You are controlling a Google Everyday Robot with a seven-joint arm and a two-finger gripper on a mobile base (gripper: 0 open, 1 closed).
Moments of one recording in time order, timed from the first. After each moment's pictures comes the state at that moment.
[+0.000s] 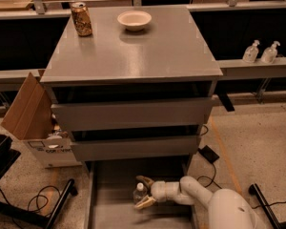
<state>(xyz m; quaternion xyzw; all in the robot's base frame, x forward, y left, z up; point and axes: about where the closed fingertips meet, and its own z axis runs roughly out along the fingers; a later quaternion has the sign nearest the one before) 0.549 0.022 0.214 -0.50 0.58 0.46 0.45</state>
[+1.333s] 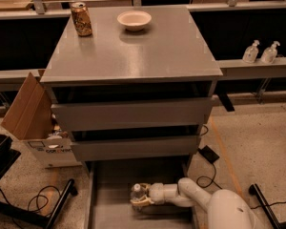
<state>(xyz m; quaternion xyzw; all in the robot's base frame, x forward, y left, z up) 0.539 0.033 0.209 -0.50 0.57 0.47 0.45</state>
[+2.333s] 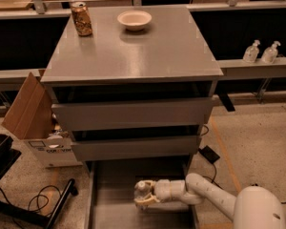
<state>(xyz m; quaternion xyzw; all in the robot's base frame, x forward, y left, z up) 0.518 0.017 0.288 -0.51 0.56 0.48 0.45</state>
